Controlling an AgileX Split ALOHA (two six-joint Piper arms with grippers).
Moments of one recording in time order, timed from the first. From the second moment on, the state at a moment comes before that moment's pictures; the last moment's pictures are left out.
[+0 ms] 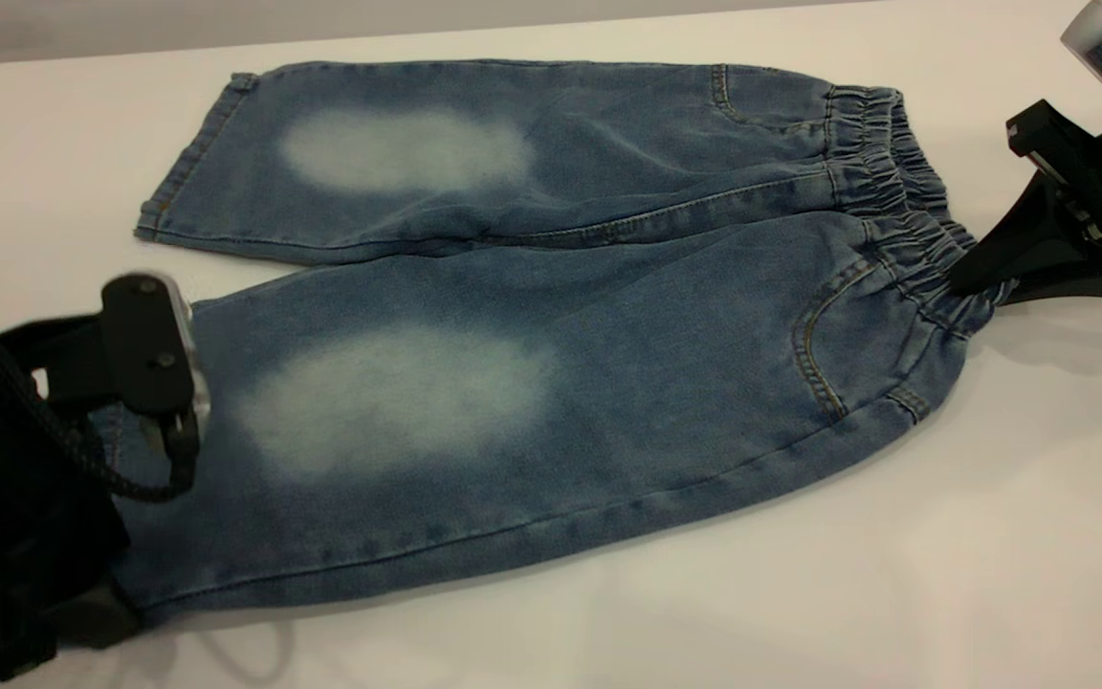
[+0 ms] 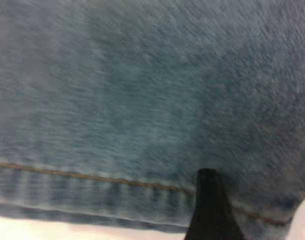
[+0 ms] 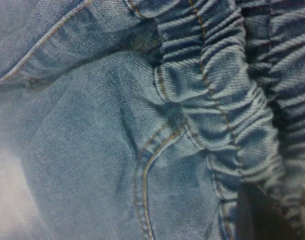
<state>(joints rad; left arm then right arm) -0.31 1.87 -0.46 -0.27 0.20 1.06 -0.15 2.17 -0.90 1.31 0.70 -1.09</state>
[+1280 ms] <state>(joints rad) -0.31 1.68 -0.46 -0.26 0.18 1.07 -0.15 2.16 -0.86 1.23 0.83 -1.02</state>
